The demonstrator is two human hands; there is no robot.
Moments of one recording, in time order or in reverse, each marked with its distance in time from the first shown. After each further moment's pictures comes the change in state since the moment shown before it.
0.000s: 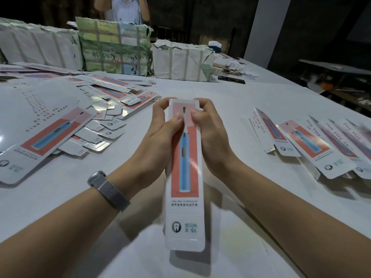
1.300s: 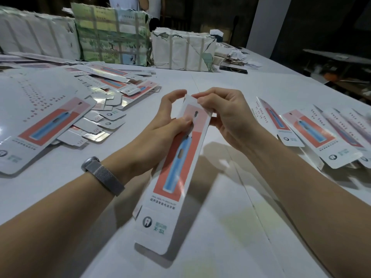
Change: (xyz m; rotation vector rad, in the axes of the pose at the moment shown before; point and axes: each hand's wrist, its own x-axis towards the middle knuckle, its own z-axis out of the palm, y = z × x) left_hand -0.009 0.016 -0.004 0.249 -0.155 -0.150; right_hand 0.026 -0.004 -0.040 -0.014 -0.066 0.082
